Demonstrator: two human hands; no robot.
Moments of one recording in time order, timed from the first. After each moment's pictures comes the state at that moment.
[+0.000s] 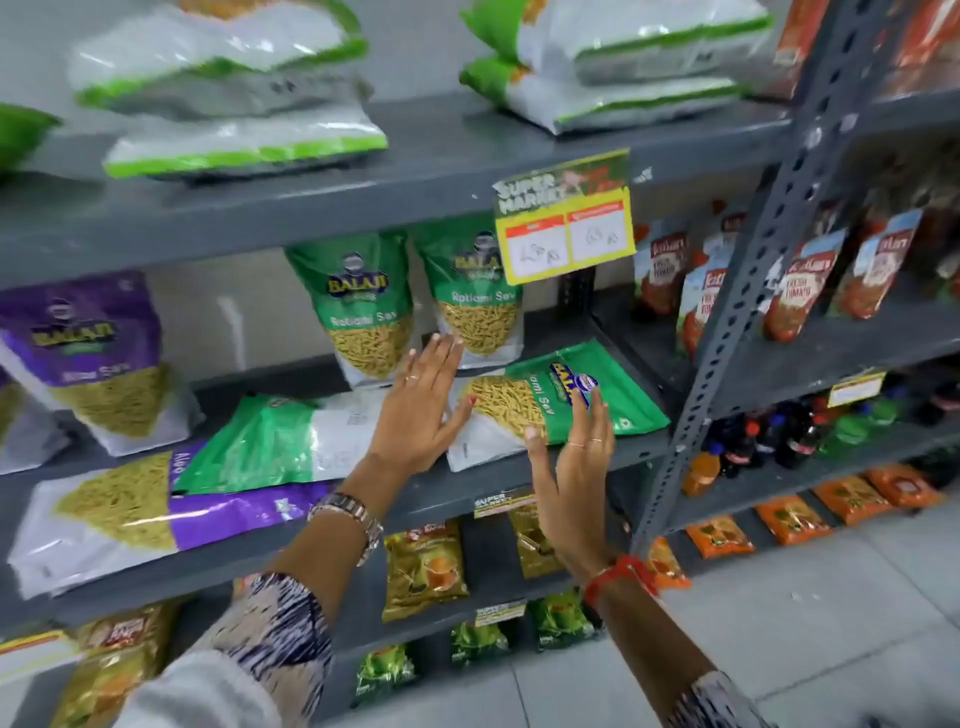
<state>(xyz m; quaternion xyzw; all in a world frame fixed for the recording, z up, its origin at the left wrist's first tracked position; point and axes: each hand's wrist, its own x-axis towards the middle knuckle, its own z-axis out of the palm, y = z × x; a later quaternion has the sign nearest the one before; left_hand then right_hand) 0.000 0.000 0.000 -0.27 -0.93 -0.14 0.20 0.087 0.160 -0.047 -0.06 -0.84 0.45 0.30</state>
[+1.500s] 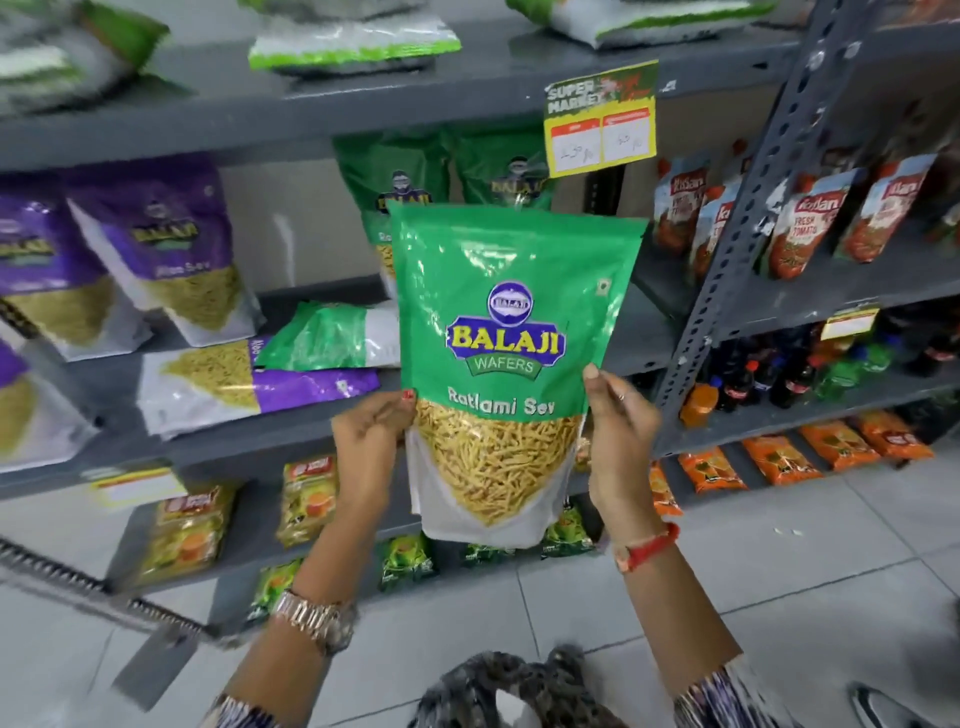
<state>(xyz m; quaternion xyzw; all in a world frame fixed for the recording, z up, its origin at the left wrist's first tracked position) 0.204 -0.065 0.004 0.09 -0.67 -0.73 0.11 0.221 0.132 0.006 -0.11 -0.60 0.75 0.26</state>
